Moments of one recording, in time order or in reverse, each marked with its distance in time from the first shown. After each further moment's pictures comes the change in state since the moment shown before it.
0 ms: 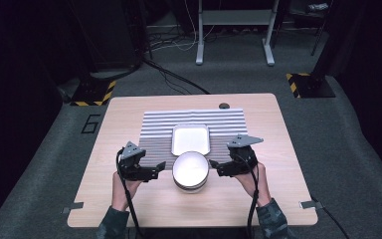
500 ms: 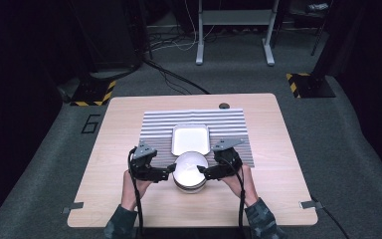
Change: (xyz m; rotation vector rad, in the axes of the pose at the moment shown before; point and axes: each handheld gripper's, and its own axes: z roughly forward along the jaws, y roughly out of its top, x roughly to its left) left arm -0.022 0.003 0.024 0.033 -0.062 0.041; right arm 0.019 -0.004 0.041 0.082 0.069 -0.019
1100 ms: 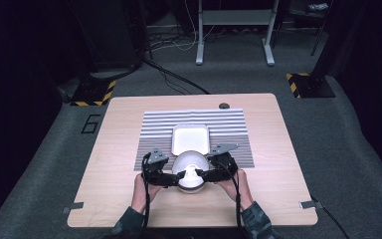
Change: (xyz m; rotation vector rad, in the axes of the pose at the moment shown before) left arm -0.011 -0.020 0.034 0.064 -0.045 0.008; right arm 0.001 -0.017 0.021 0.026 0.039 0.043
